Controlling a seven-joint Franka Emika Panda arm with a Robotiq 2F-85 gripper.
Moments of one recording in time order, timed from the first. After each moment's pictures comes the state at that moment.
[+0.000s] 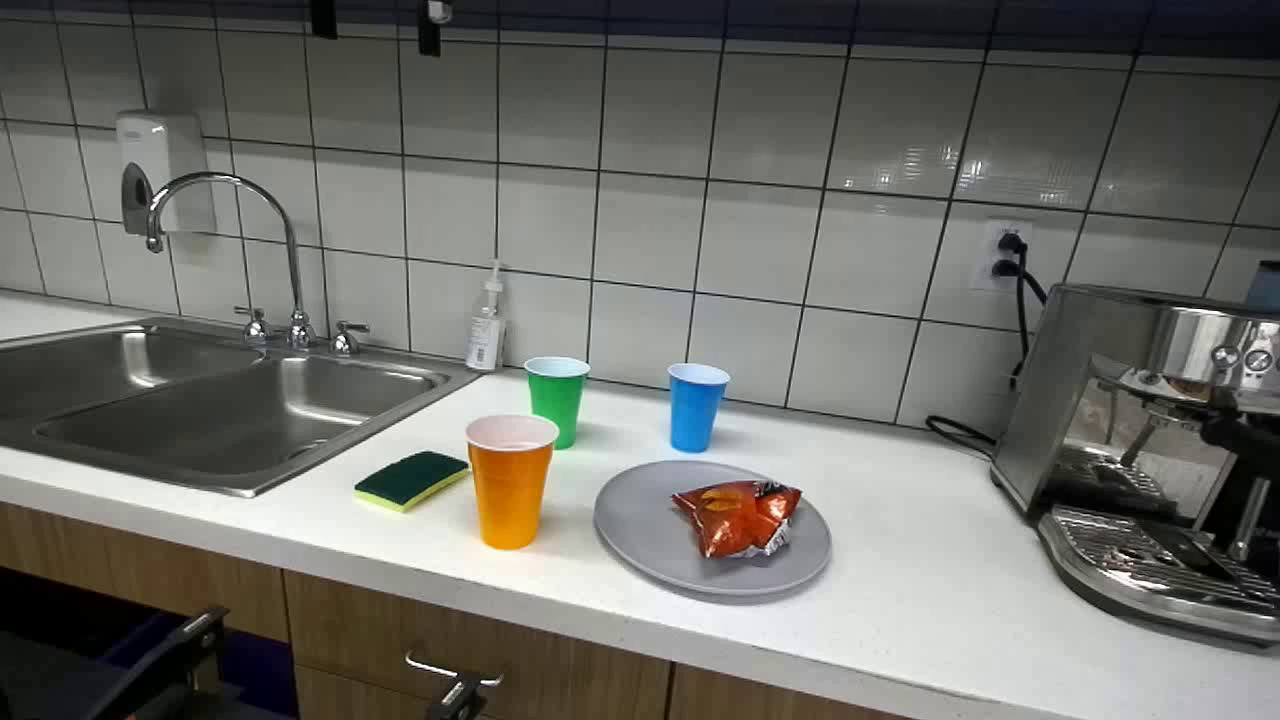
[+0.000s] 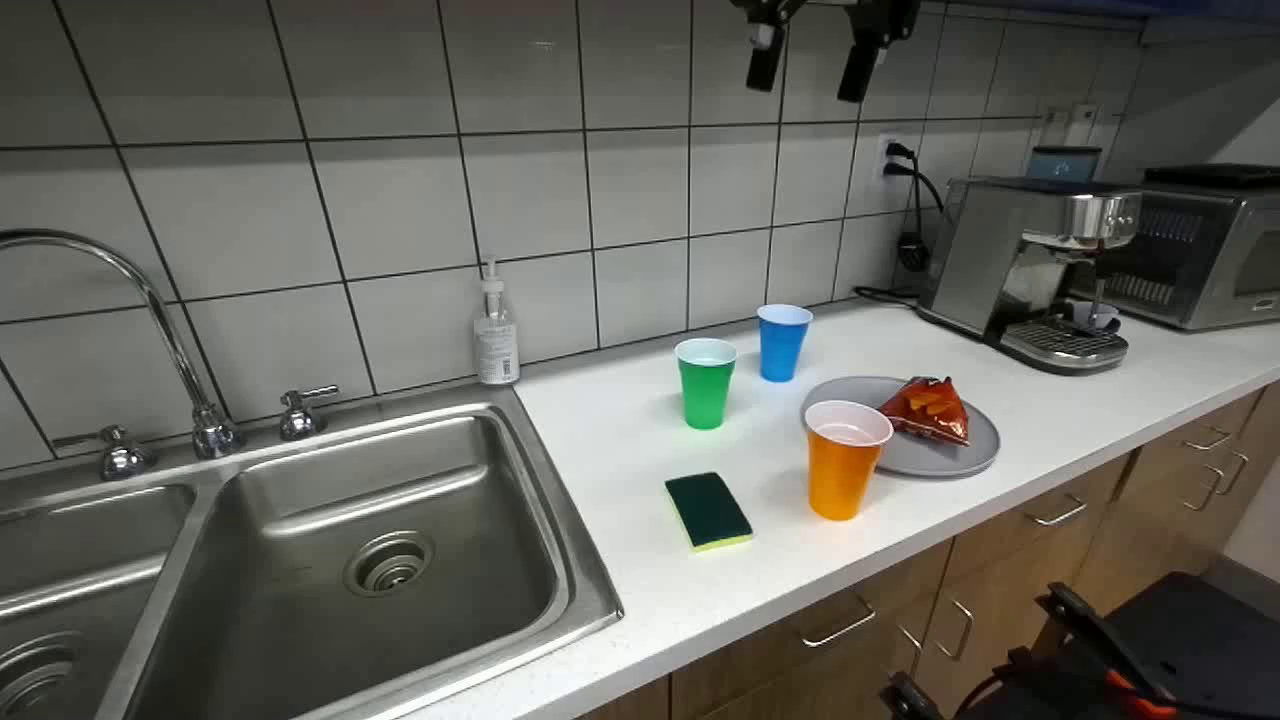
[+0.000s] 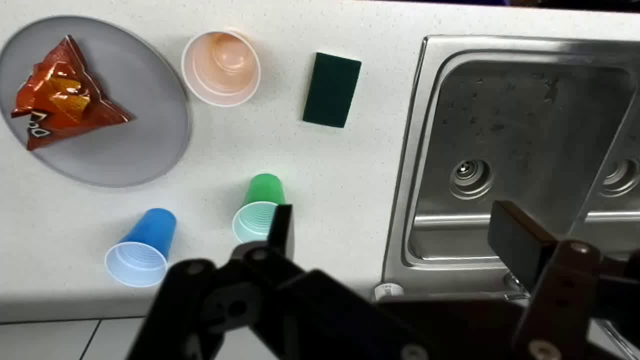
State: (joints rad) arm 0.09 -0.60 0.02 -2.33 0.08 1.91 -0.02
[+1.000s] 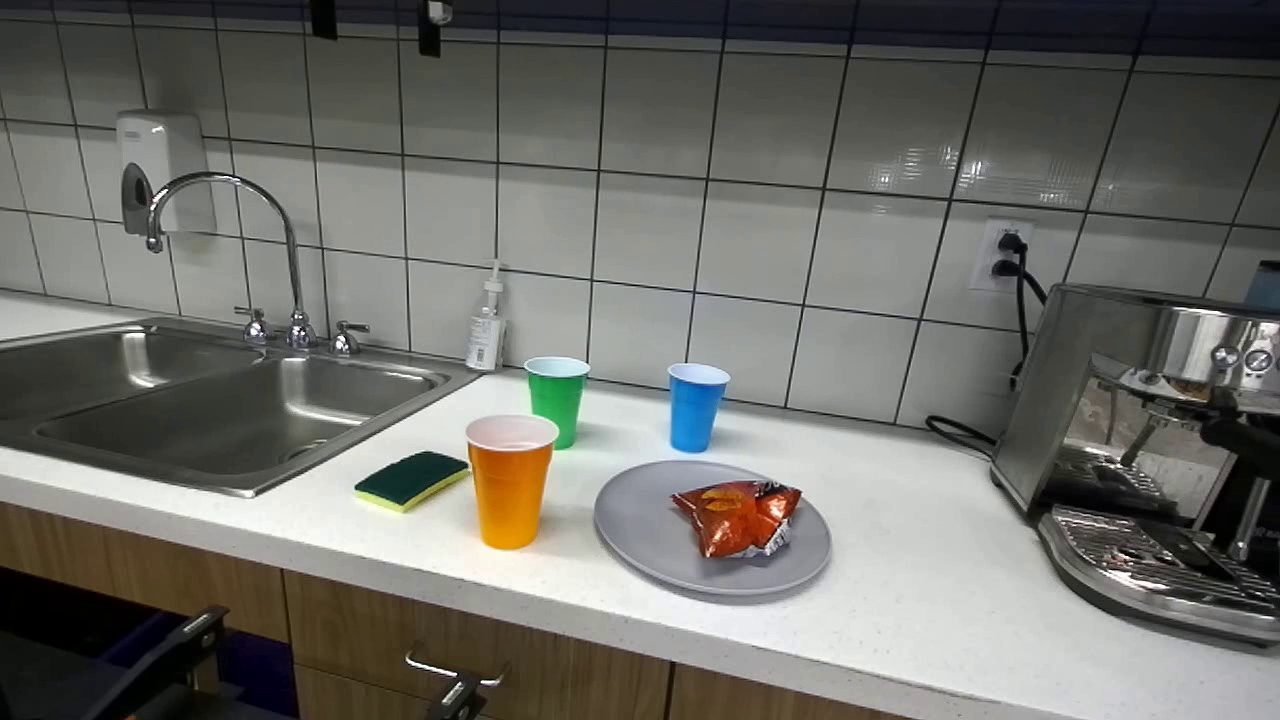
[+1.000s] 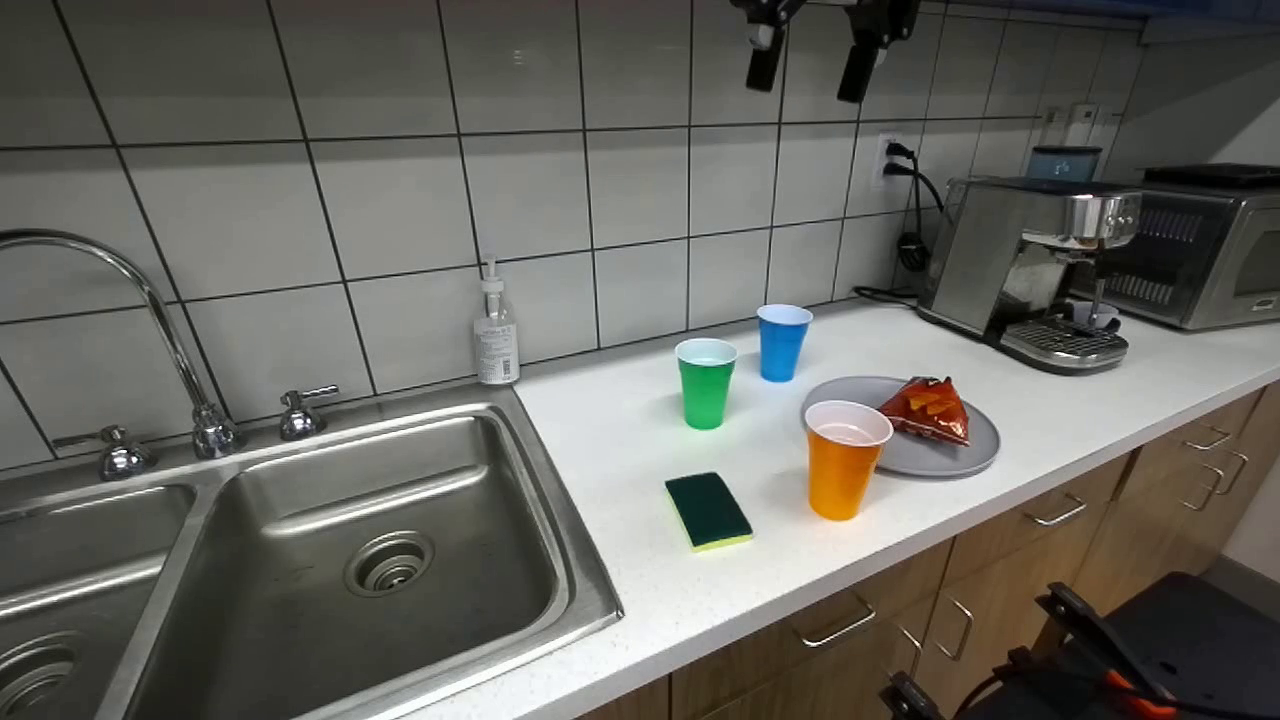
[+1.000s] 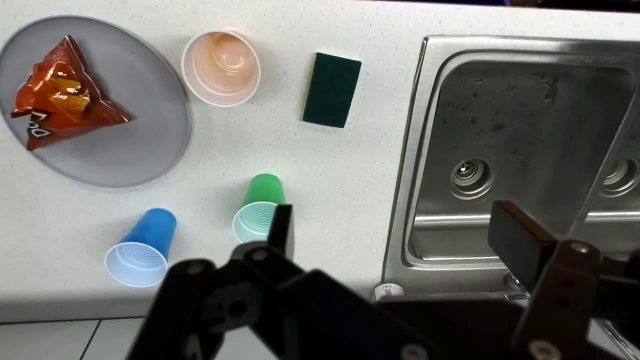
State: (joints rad) arm 0.09 -0.60 0.02 -2.33 0.08 1.91 -0.02
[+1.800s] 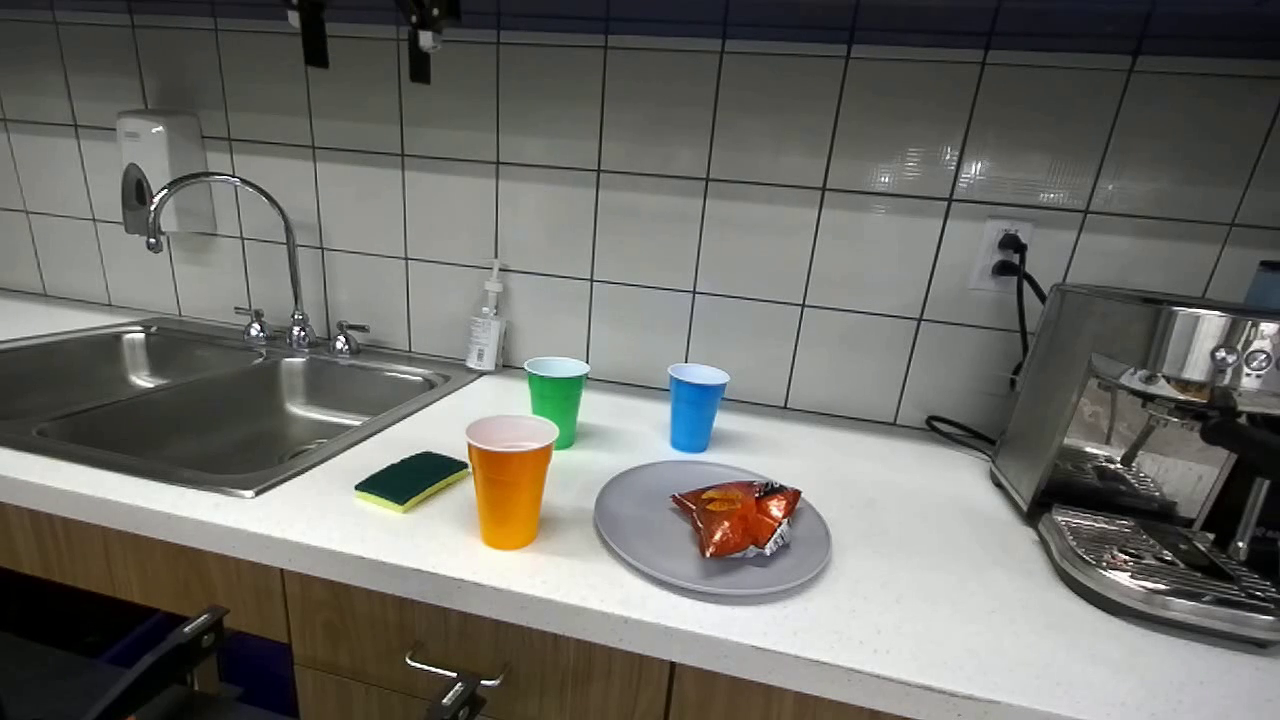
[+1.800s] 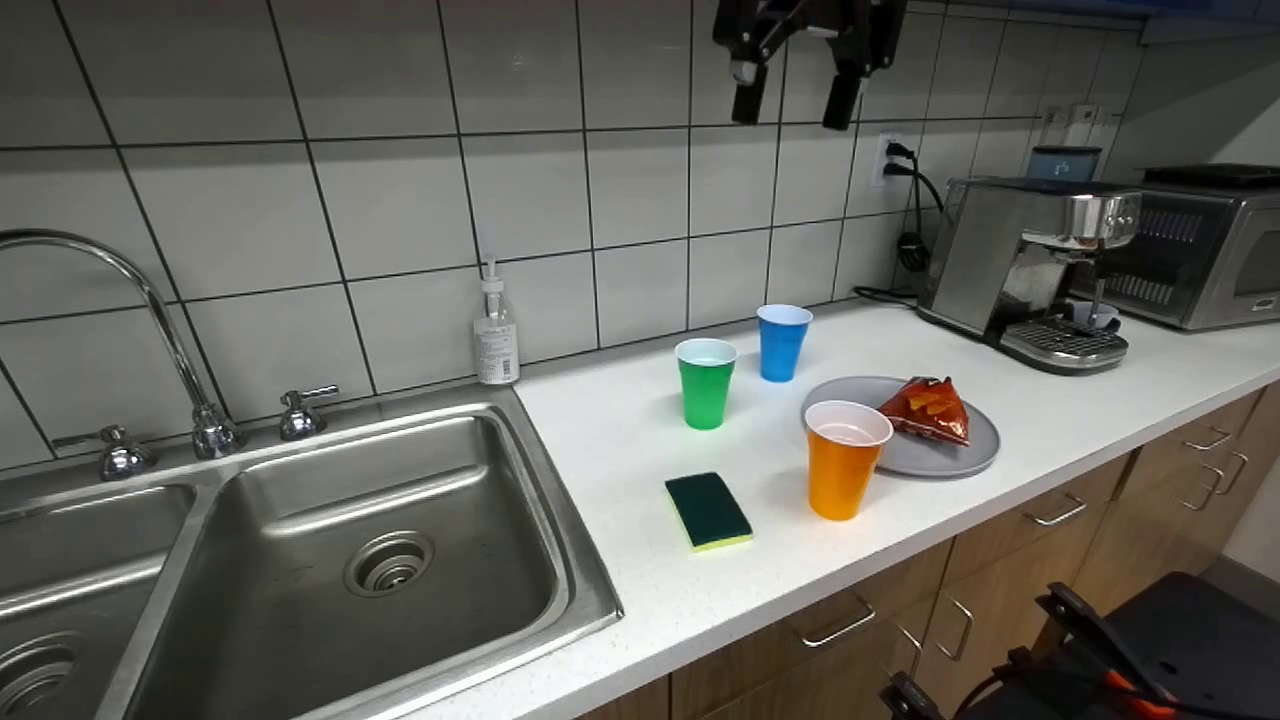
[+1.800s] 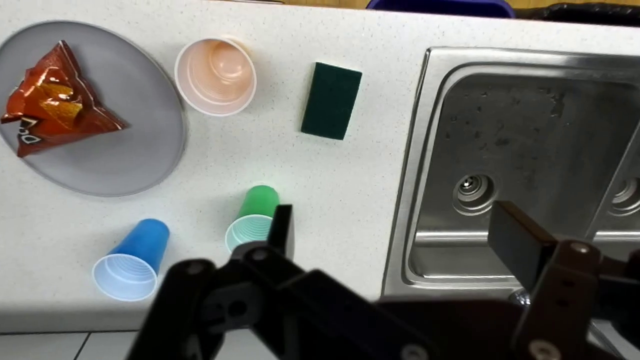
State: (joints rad) arm 0.09 -0.57 0.05 -2.35 0.08 1.93 -0.01
